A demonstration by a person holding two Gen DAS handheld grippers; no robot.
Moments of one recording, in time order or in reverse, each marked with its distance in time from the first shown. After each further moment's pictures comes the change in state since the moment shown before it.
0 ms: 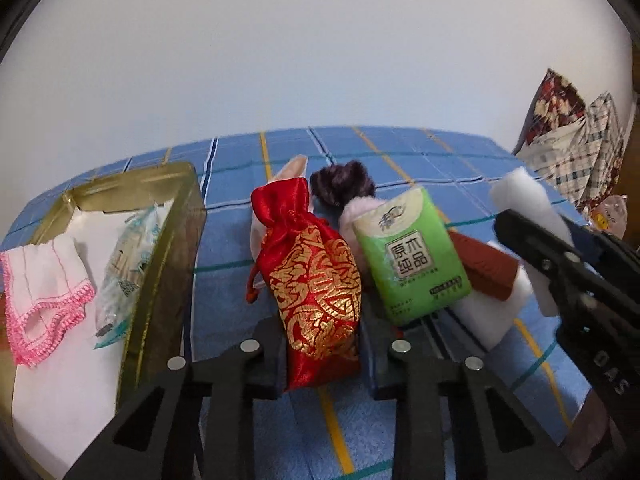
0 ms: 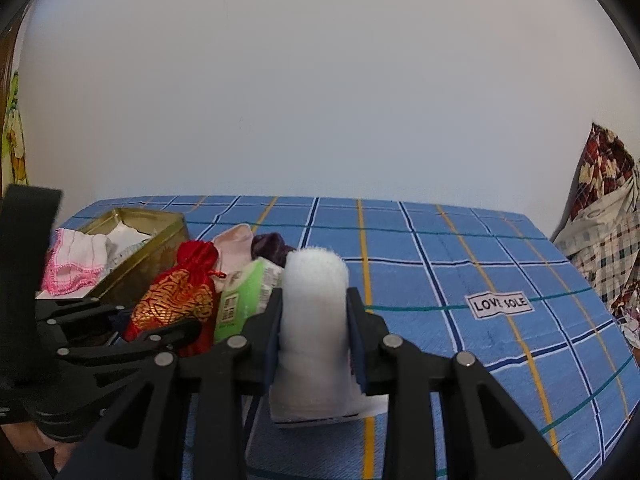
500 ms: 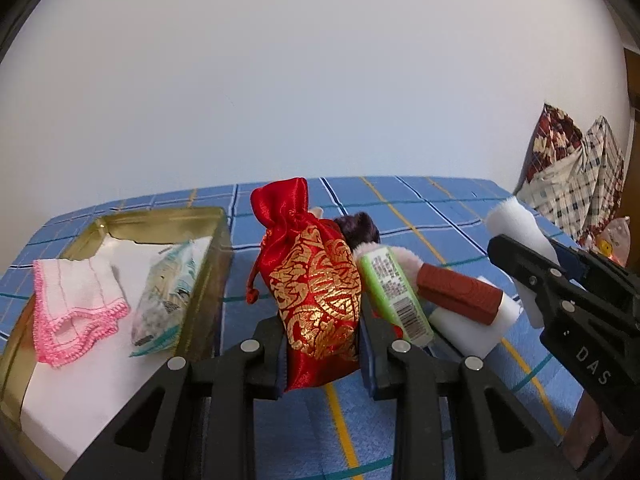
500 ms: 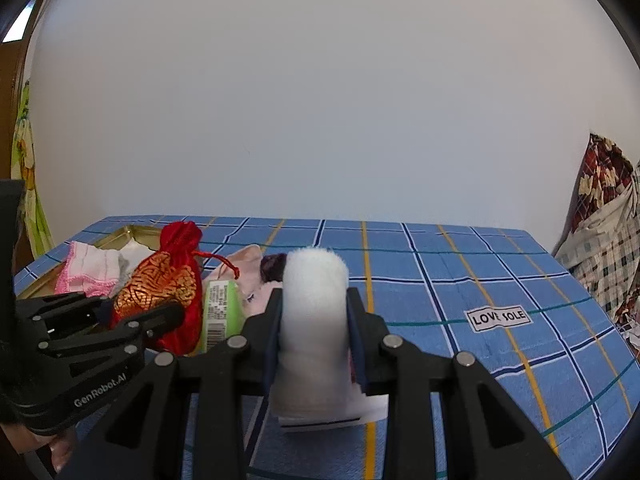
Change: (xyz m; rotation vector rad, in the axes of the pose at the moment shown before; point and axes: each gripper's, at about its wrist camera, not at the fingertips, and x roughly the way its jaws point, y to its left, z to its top) left arm -0.026 0.009 0.001 -0.020 -0.177 0.049; right arm -0.018 0.001 0.000 0.001 -0.087 0.023
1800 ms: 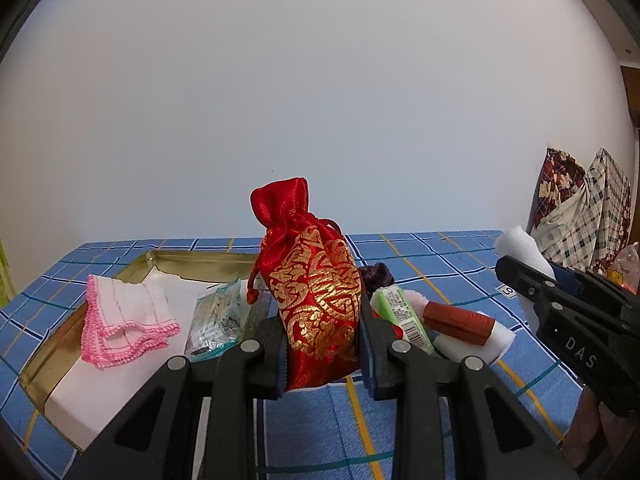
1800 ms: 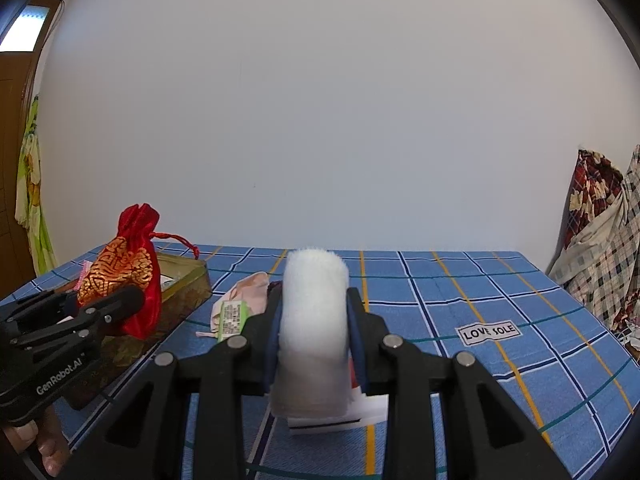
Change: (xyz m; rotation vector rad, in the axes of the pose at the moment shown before) left arm -0.050 0.016 -0.016 -0.022 -0.225 0.065; right arm -0.028 0.004 -0.006 0.000 -0.122 -0.003
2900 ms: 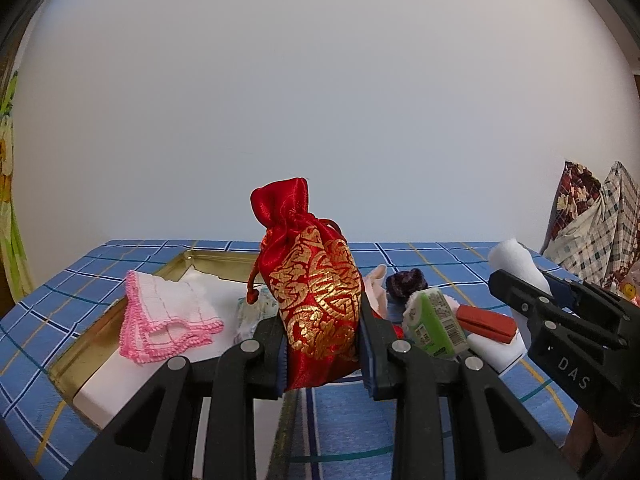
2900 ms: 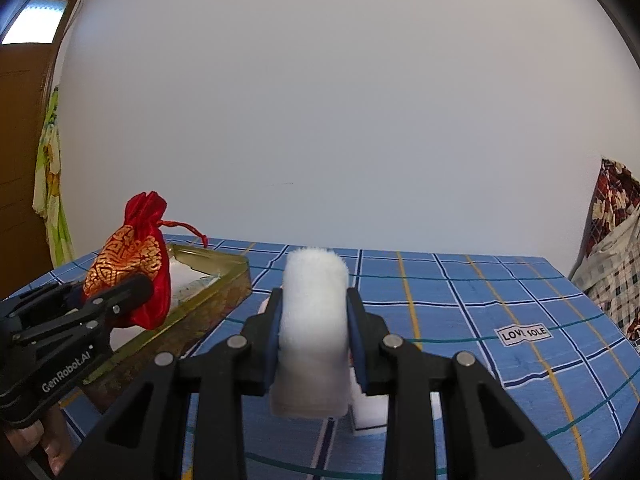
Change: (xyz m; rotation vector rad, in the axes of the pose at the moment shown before) left arm -0.023 0.026 -0.002 -0.035 -0.033 0.076; right arm 0.008 0.034 -0.003 -0.036 0.005 0.069
